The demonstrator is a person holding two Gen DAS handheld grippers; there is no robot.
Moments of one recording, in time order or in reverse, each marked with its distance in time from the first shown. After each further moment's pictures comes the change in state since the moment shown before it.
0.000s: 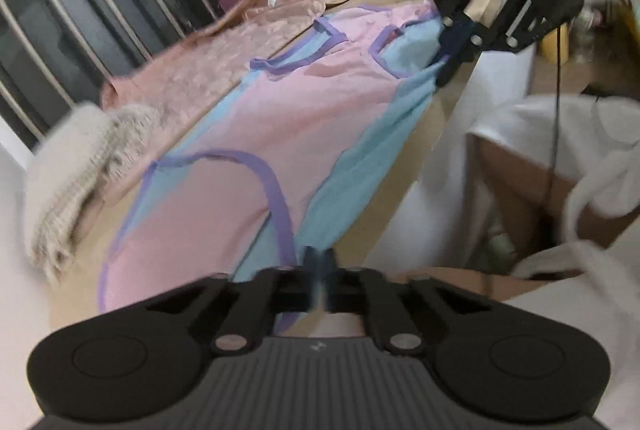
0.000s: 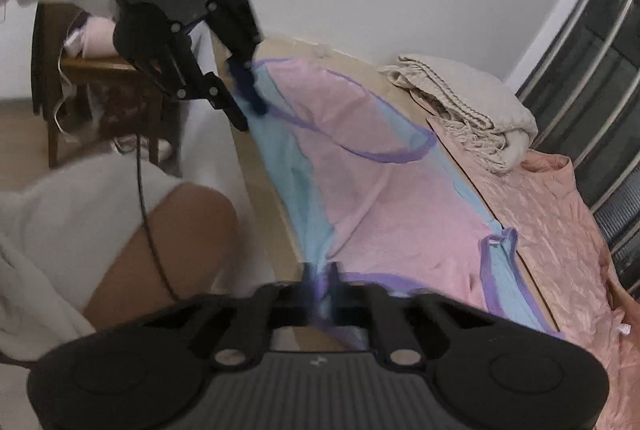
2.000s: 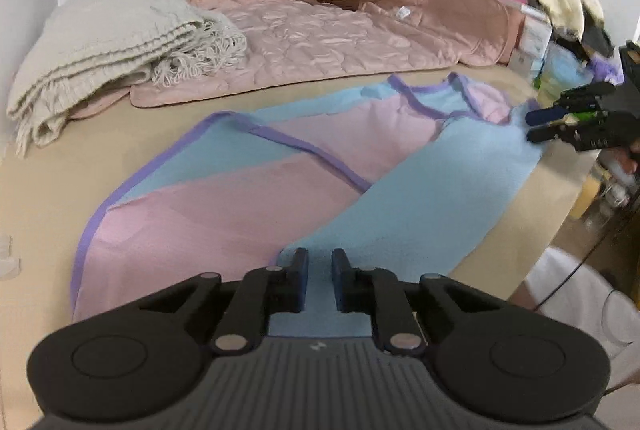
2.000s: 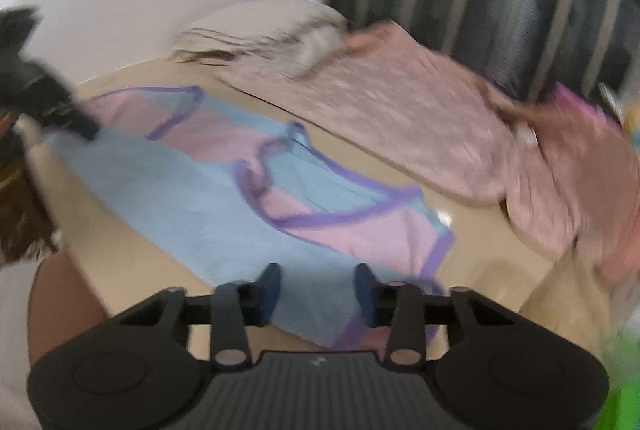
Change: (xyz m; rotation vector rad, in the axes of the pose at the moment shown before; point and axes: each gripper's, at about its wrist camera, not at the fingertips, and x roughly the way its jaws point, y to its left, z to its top) left arm 0.047 0.123 0.005 -0.502 -0.013 0.008; right arm -0.029 -0.153 -0.073 0.636 0.093 -0.298
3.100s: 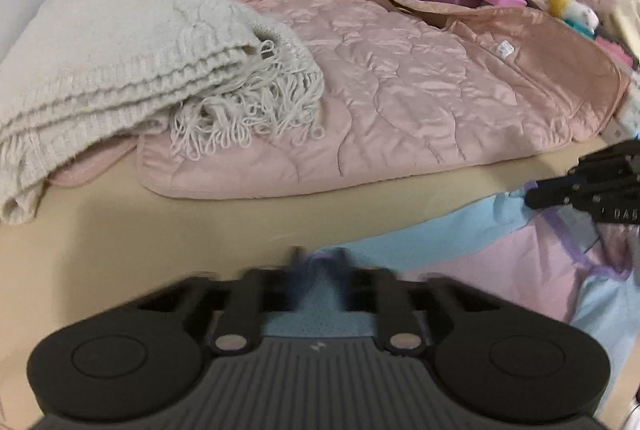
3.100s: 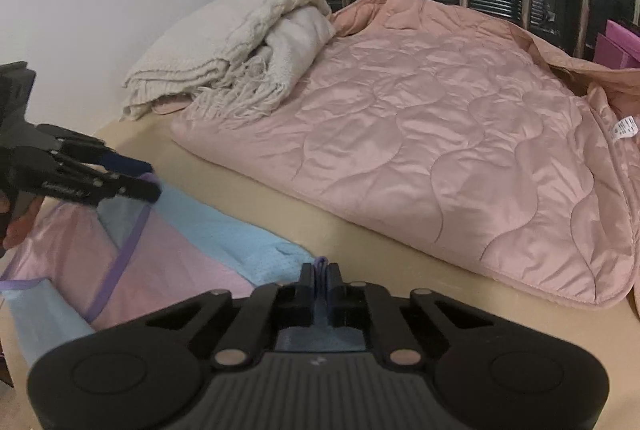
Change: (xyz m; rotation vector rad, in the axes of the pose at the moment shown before) left arm 0.115 0.059 0.120 -0.141 0.073 0.023; right arm 0.138 0.003 0.118 0.161 0.068 0.159
